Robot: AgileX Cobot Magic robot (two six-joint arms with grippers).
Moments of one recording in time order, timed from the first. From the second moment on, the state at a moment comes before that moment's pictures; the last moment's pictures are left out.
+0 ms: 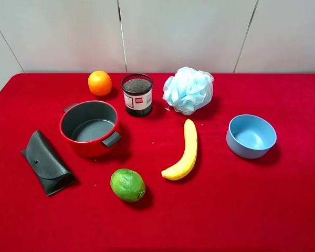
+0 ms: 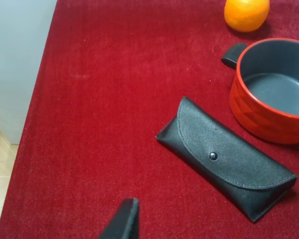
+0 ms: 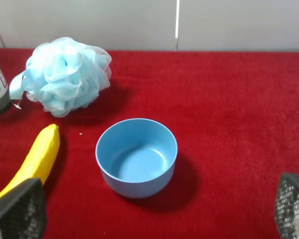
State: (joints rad) left arm -0.03 -0.01 -0.49 0.01 1.06 0.00; right arm -0.02 -0.01 -0.50 0.15 1.02 -0.12
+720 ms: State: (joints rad) left arm -0.03 -0.01 -0.51 0.01 1.03 0.00; right arm -0.02 -0.01 -0.50 0.15 1.02 -0.12
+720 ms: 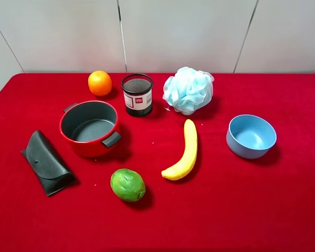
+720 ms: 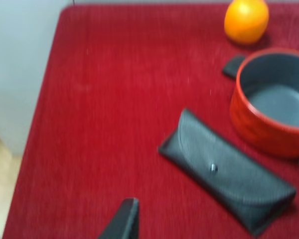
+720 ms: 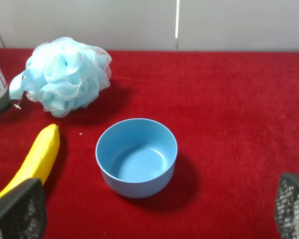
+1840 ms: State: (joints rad) left arm -0.17 0.85 -1.00 -0.02 0.94 0.10; right arm -0.02 -0.01 -0.50 0.15 1.02 -0.12
